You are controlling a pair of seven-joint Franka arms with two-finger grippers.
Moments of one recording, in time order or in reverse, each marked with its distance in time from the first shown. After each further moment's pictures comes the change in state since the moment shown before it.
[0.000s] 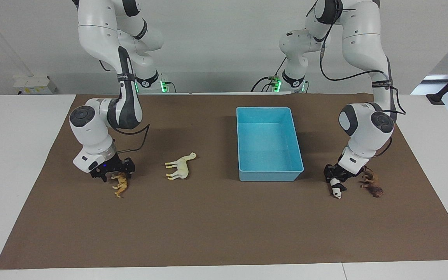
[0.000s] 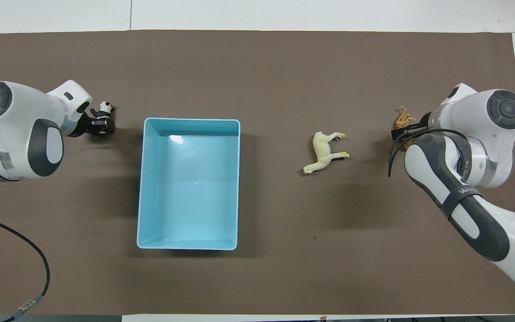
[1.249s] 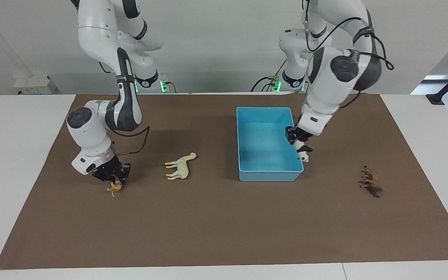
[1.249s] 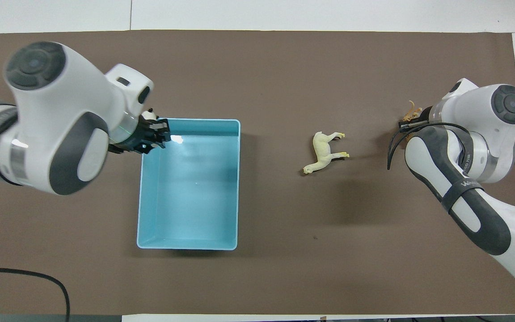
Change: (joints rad) left arm -0.355 -0.249 -0.042 0.136 -0.033 -0.565 -0.596; right arm 0.000 0.012 0.001 0.060 0.032 -0.035 0.000
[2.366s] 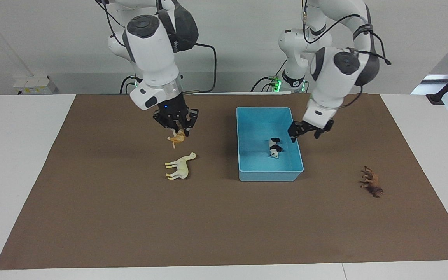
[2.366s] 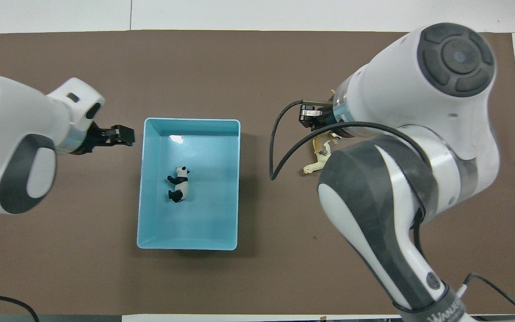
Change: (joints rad) left arm 0.232 -0.109 0.043 -0.177 0.005 0.213 0.371; right arm 0.433 -0.158 0.018 0.415 0.010 -0.577 0.784
